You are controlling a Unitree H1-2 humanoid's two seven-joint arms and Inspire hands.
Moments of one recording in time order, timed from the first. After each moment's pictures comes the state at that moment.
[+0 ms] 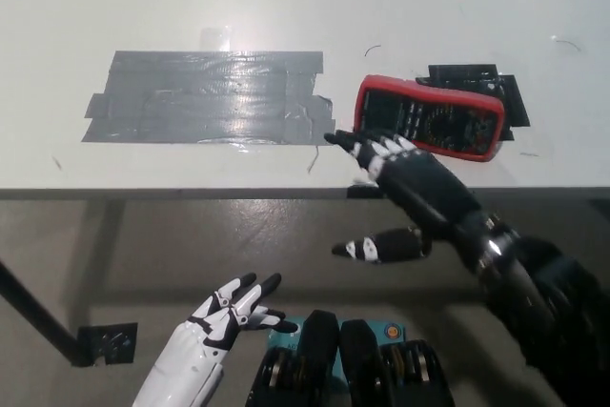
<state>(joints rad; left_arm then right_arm) 0.15 0.21 -0.20 -0.42 0.50 -0.44 -0.05 -0.48 -0.35 0.49 -0.17 -0.64 0.12 0.21</state>
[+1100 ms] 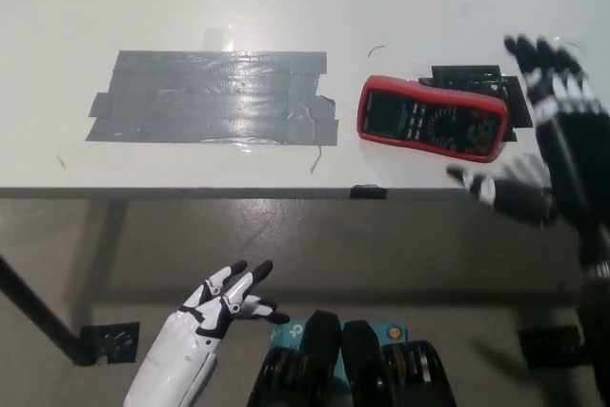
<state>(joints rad) 0.13 0.18 -0.16 -0.41 0.51 -0.44 -0.05 -0.26 -0.28 0.16 -0.37 -0.79 0.09 -0.01</state>
